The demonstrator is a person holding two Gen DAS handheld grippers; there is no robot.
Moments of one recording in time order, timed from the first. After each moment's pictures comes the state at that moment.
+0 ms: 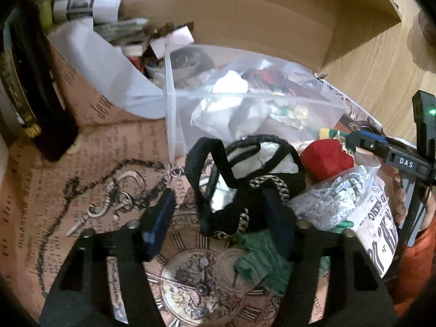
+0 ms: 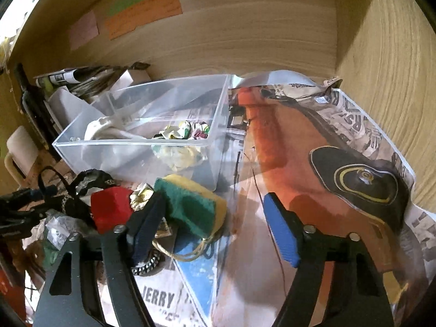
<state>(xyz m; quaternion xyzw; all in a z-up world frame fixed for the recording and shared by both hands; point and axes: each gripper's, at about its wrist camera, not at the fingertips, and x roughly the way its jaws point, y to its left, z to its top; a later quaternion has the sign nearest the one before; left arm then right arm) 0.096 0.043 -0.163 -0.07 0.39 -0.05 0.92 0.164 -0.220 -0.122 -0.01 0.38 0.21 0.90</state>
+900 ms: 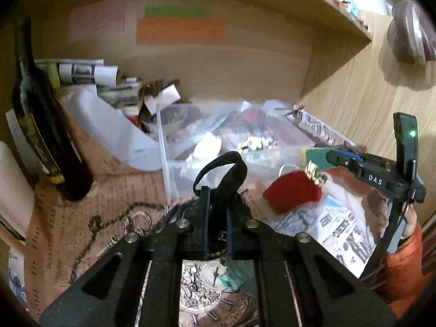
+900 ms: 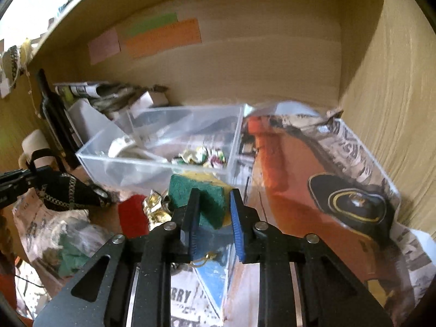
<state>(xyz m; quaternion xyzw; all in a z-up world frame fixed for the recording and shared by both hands) 0.064 0.032 -0.090 -0.04 0.30 -0.07 0.95 0.142 -0.221 -0.083 -0.01 0.32 0.23 0.92</state>
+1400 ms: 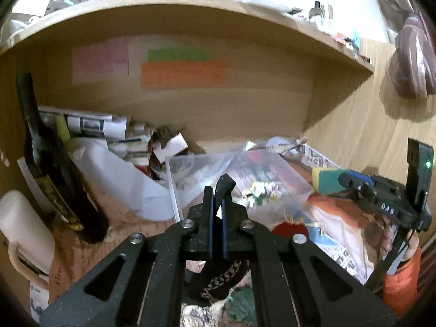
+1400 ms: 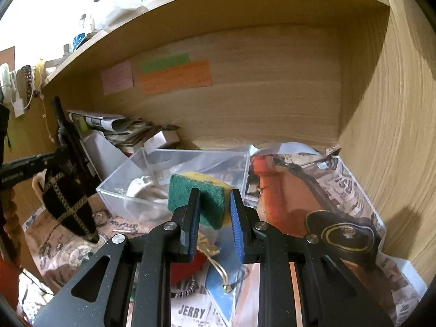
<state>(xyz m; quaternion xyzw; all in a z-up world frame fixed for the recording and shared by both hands) 0.083 0.040 -0.032 -0.03 0.25 -0.05 0.97 0.134 -0.218 -0.045 0.00 0.25 0.24 0.94</state>
